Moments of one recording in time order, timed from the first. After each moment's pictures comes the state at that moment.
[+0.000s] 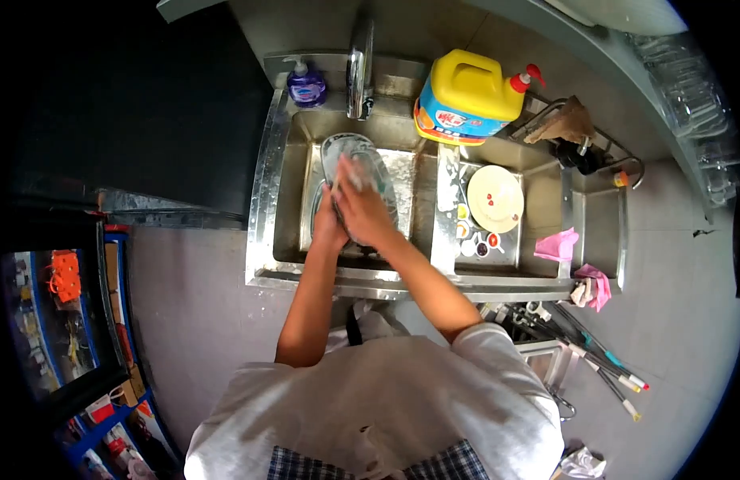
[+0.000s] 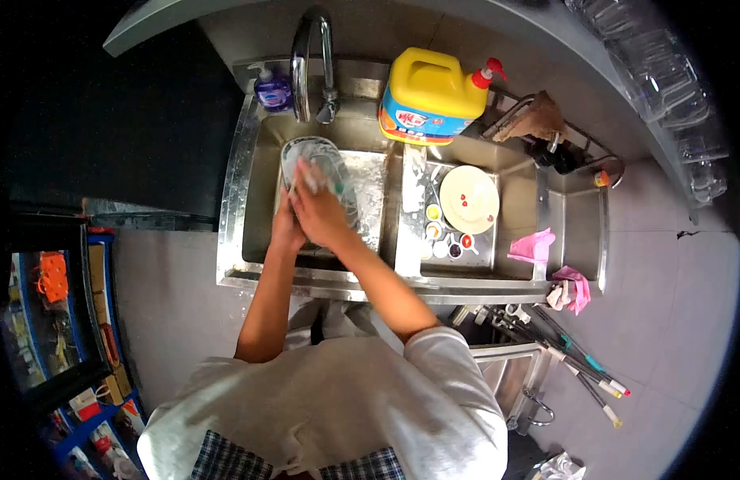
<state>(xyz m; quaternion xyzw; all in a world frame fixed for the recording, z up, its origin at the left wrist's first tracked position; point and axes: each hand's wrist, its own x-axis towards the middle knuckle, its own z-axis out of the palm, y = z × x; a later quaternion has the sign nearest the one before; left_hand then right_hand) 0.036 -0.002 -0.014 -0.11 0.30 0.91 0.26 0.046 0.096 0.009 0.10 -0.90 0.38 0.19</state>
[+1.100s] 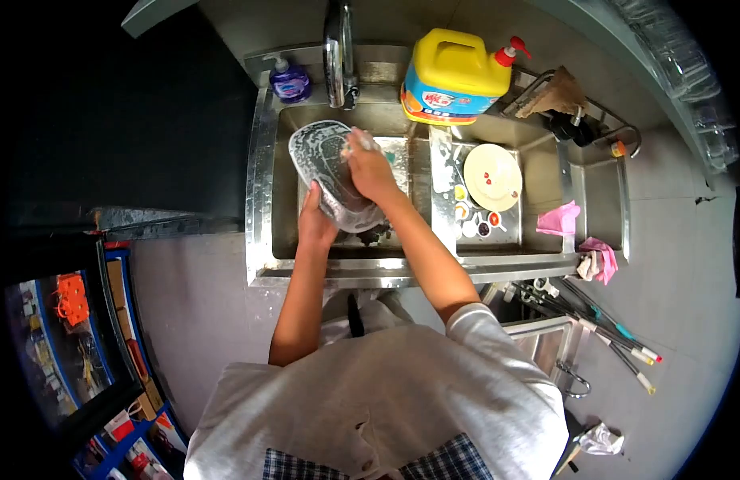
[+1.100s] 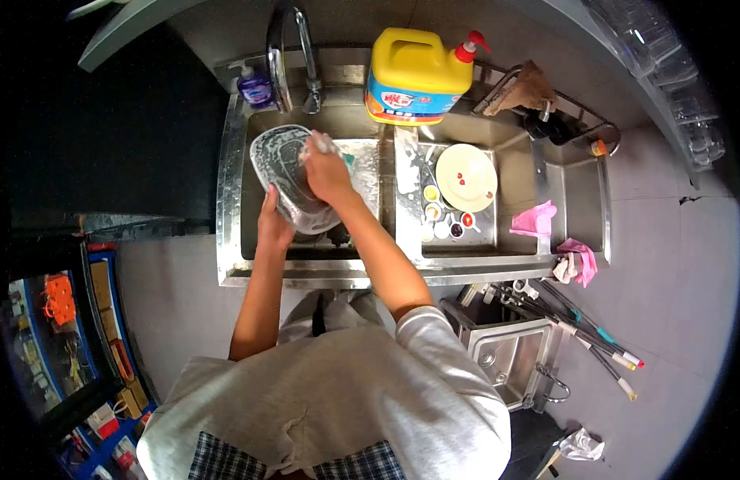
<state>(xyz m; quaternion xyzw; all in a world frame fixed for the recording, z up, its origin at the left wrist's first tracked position) 0.039 -0.020 0.001 -0.12 0.29 0.92 0.24 0.009 0.132 -0.014 0.00 -0.92 0.35 0.17</state>
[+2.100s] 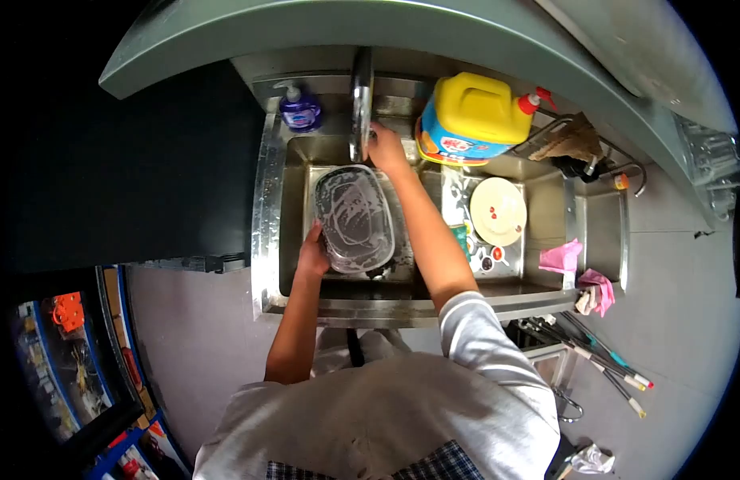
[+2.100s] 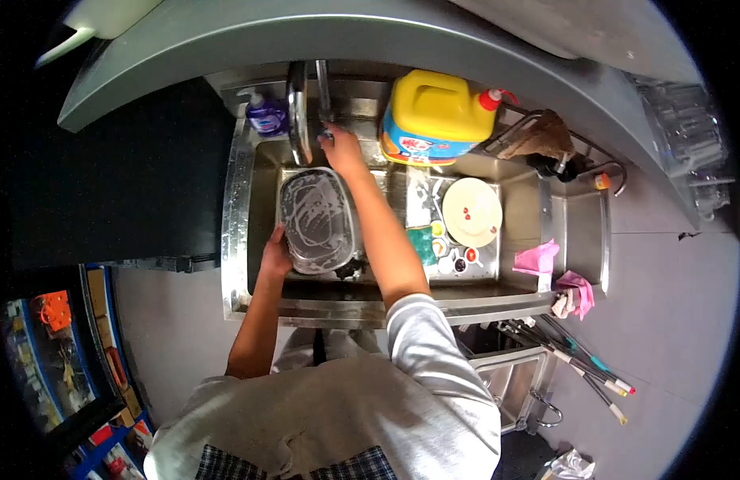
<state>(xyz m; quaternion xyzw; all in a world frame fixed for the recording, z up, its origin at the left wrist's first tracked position) -0.007 -0.057 -0.113 -0.24 0.31 0.87 0.29 -0.131 0.187 -0.032 -0.06 -0.88 0.44 0.16</state>
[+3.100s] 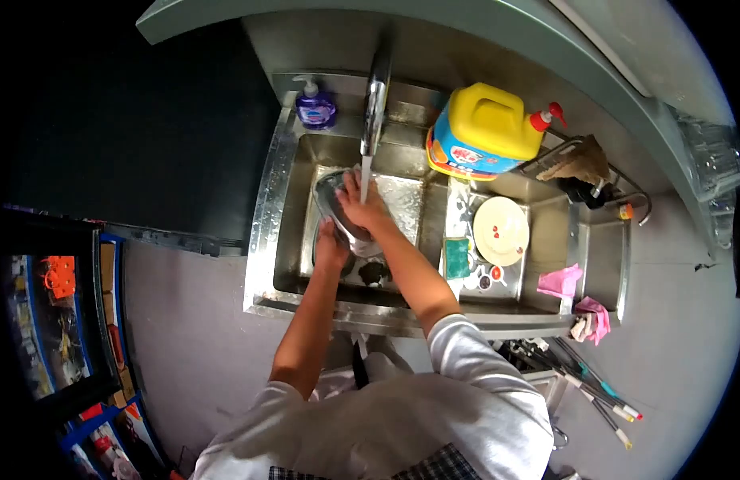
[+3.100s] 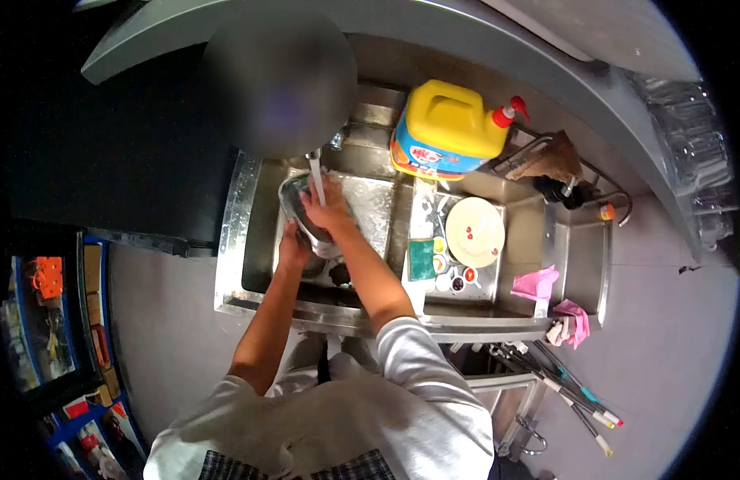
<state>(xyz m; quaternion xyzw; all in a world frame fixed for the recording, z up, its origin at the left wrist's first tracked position) -0.005 -0.013 -0.159 -0.19 0.22 0.95 0.15 -0.059 0.108 -0.085 -0.02 -0.96 0.28 -0.08</state>
